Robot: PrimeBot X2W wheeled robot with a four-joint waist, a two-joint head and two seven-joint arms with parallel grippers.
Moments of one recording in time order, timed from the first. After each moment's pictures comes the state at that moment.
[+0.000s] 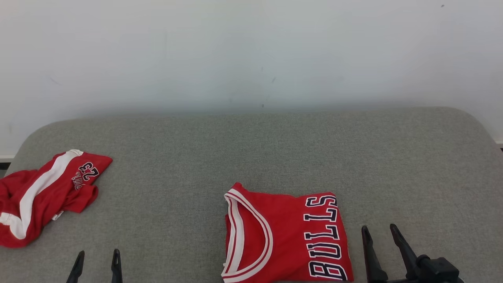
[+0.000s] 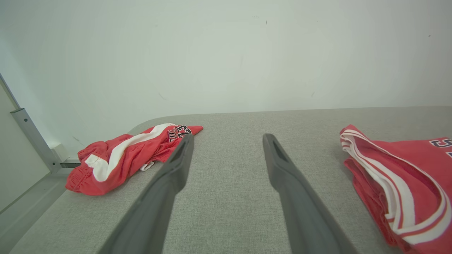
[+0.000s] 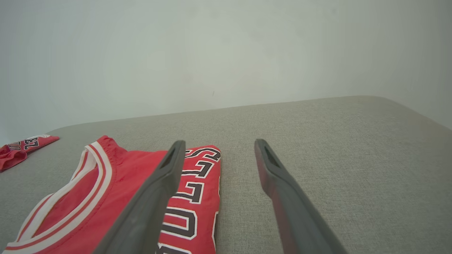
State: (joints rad) left arm 0.15 0.10 0.11 0.07 -0.07 -0.13 -0.26; right arm 0.04 -0.09 0.01 0.24 0.17 0.13 -0.26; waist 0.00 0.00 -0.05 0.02
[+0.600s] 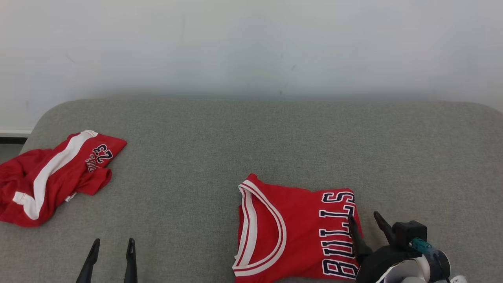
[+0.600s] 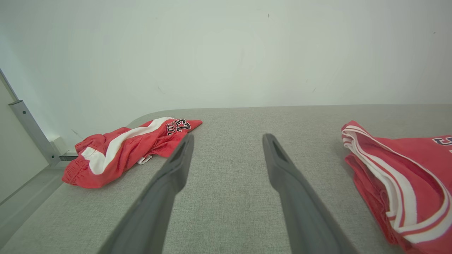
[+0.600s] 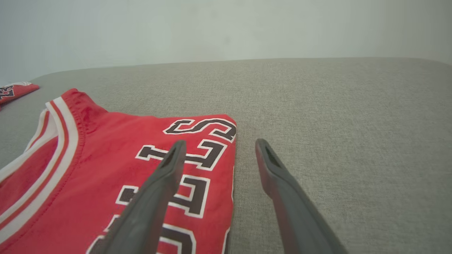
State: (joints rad) left arm 0.11 0.09 0.06 0.07 -0.07 -0.13 -0.26; right arm -0.24 -0.13 0.06 0.63 0.18 0.13 -0.19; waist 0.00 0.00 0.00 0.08
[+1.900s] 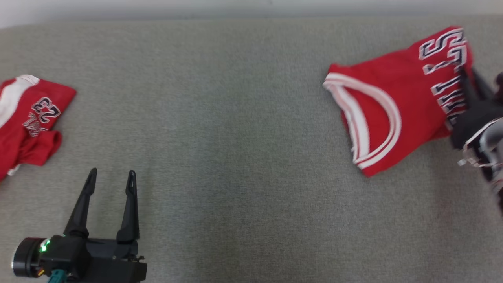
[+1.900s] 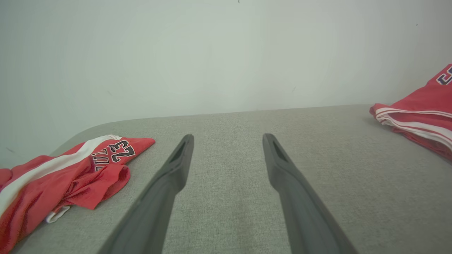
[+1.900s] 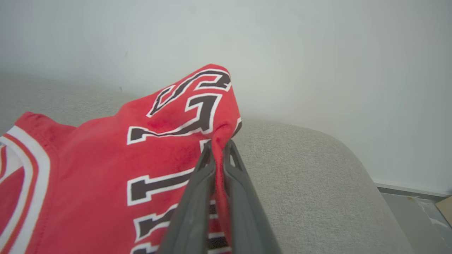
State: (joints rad) left arm -0.11 0.12 0.00 0.01 -0.12 -0.13 -0.26; right arm -0.89 -0.53 0.29 0.99 0.31 0.13 -0.22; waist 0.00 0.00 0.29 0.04
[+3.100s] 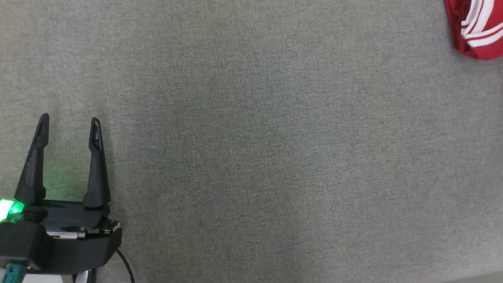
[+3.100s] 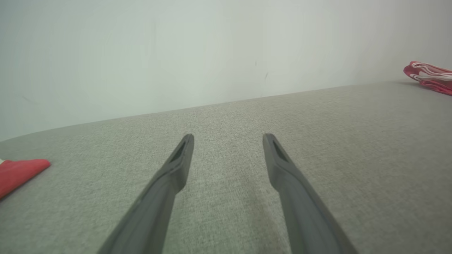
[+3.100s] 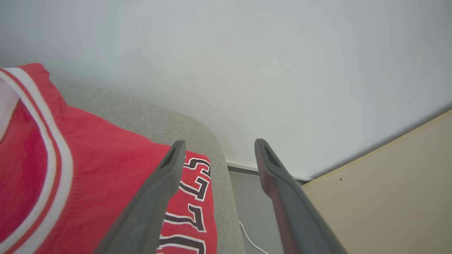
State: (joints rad) left arm -0.21 0.16 0.06 -0.21 -0.06 -0.13 -0.26; right arm -1.24 -0.77 0.25 0.99 0.13 0.13 -0.17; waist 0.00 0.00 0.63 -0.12
